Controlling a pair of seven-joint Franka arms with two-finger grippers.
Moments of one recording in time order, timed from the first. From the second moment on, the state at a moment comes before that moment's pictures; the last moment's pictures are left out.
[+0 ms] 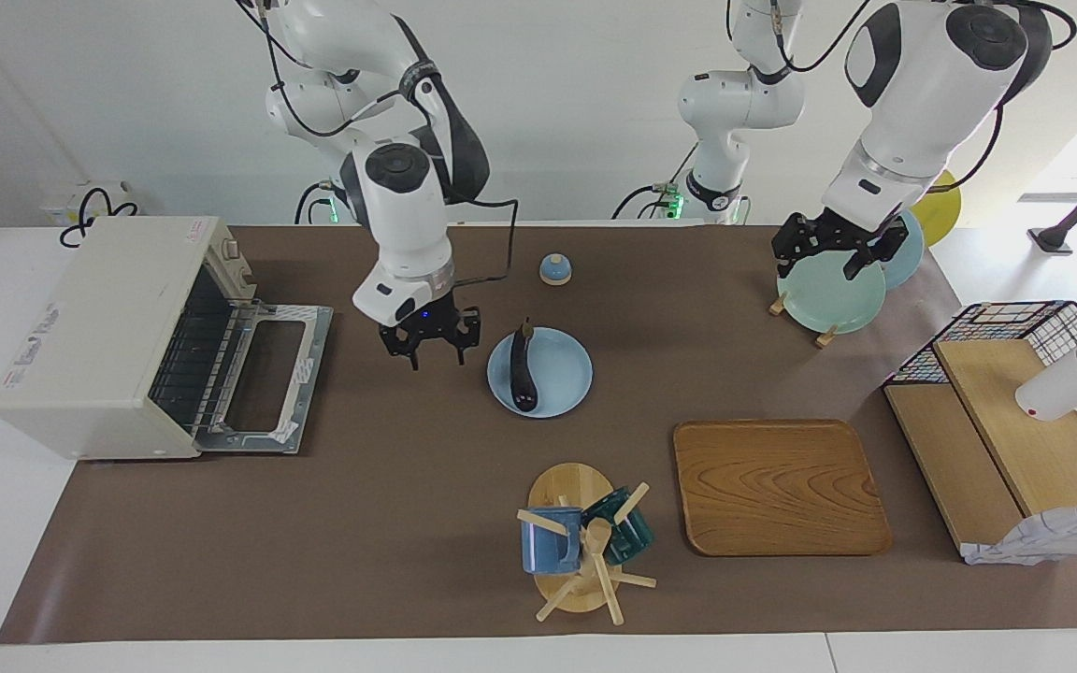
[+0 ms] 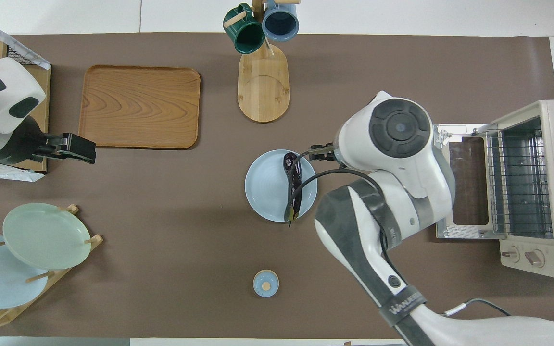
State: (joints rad) left arm -0.11 -0.02 -0.06 -1.69 -0.03 1.62 -0.06; right arm 0.54 0.22 -0.07 -1.79 -0.02 2.10 0.42
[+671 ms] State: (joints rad) left arm -0.10 -0.02 -0.07 -1.70 -0.03 1.62 -0.06; right arm 0.82 0.54 -0.07 -1.51 -0.02 2.14 0.78
